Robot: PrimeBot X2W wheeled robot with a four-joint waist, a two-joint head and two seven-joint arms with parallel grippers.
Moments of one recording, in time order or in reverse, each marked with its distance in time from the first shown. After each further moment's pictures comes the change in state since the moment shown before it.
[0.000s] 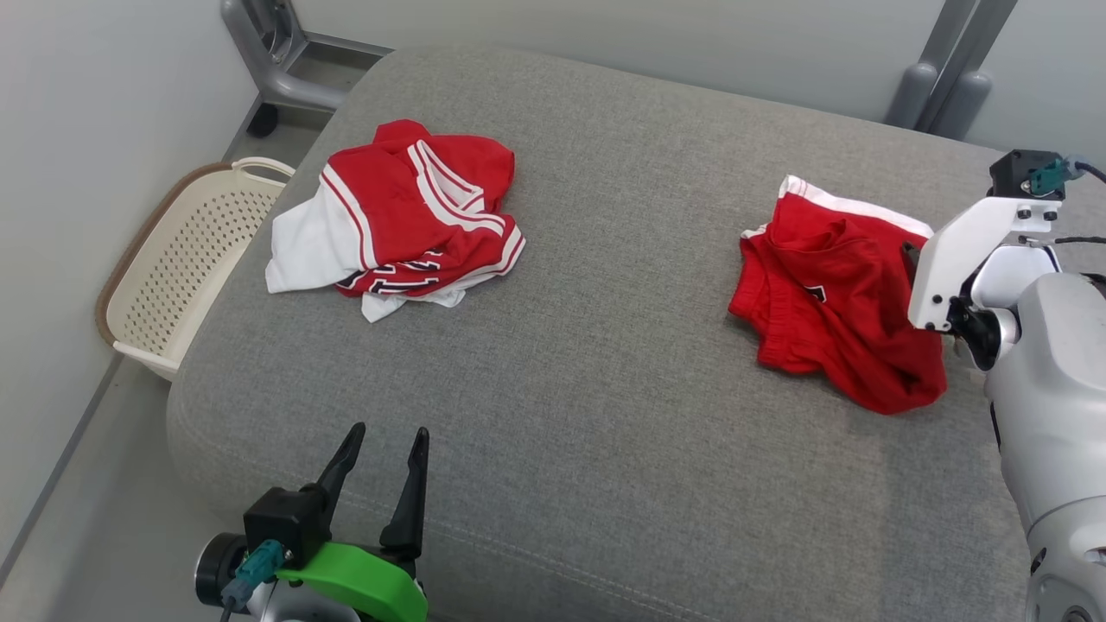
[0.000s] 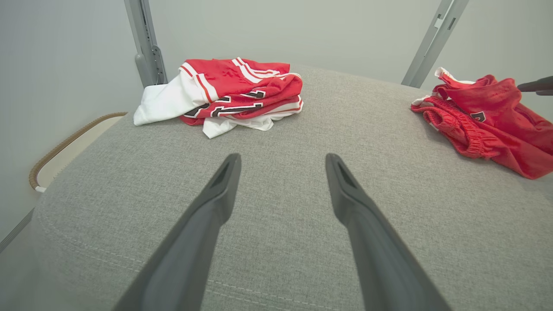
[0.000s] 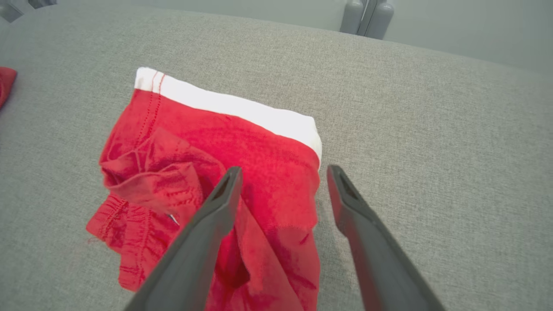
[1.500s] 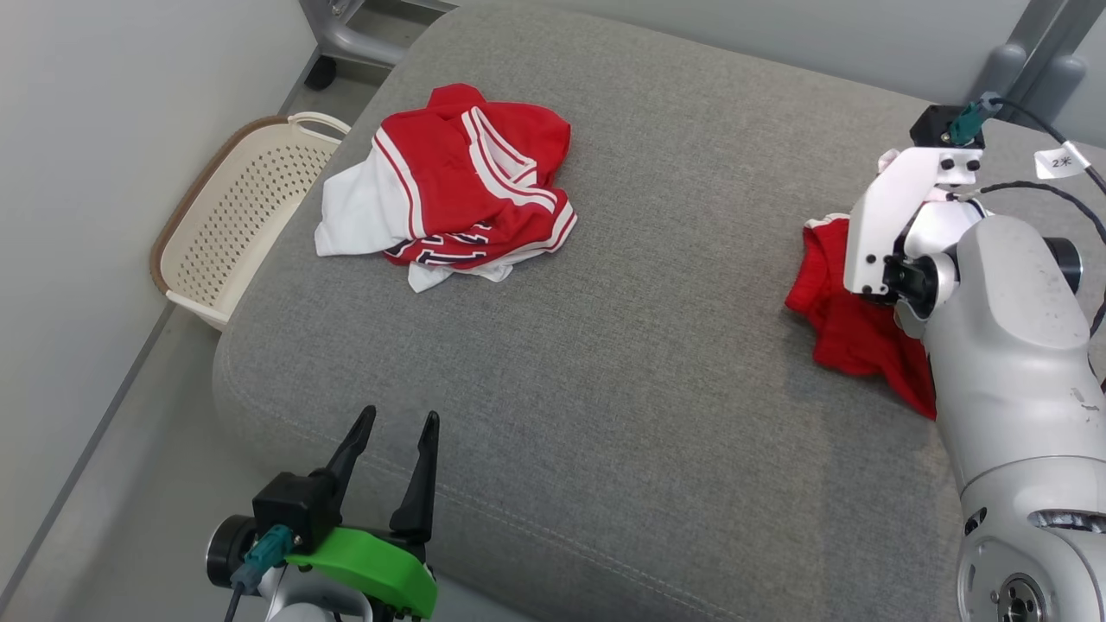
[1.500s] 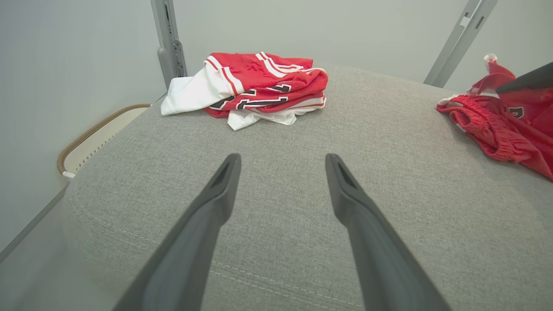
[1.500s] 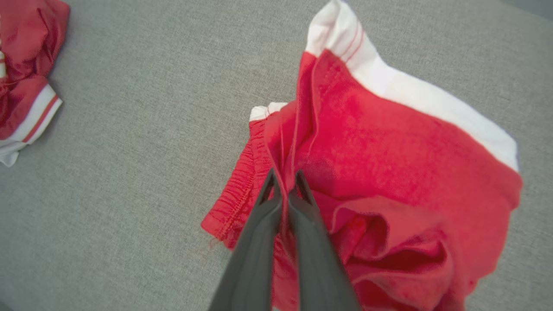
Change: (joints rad) left arm -0.033 -0.035 0.018 0.028 0.027 -0.031 -0.012; right arm -0.086 0.129 -0.081 -0.062 -0.139 0.000 0.281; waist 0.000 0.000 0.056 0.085
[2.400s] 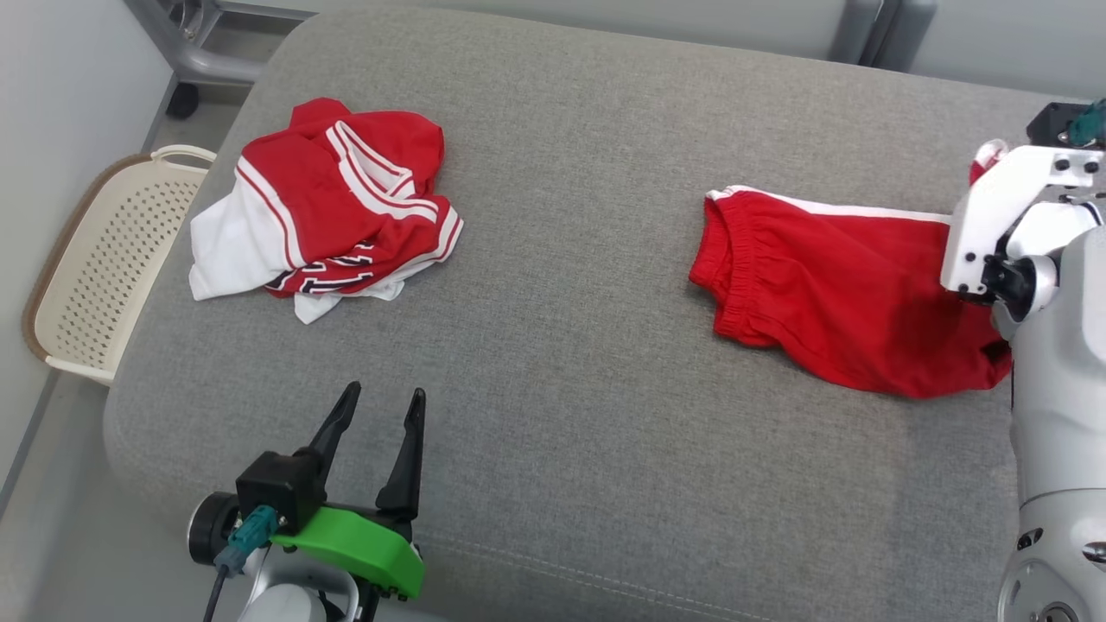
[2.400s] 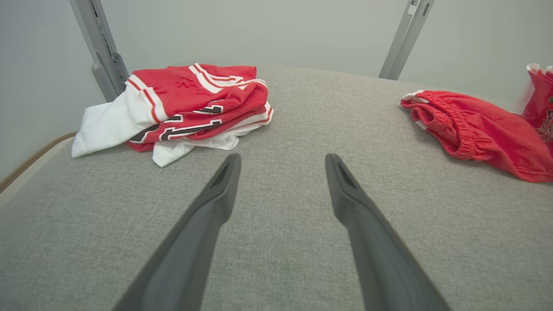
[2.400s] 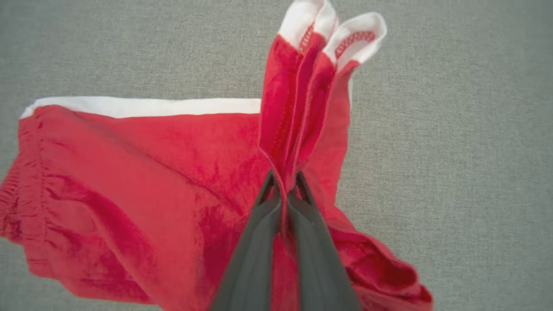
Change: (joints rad) left arm -0.025 0.013 0.027 -0.028 0.022 -0.003 0.018; right arm 0.101 -0.070 -0.087 -0.225 -0.045 0.000 0.097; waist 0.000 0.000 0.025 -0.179
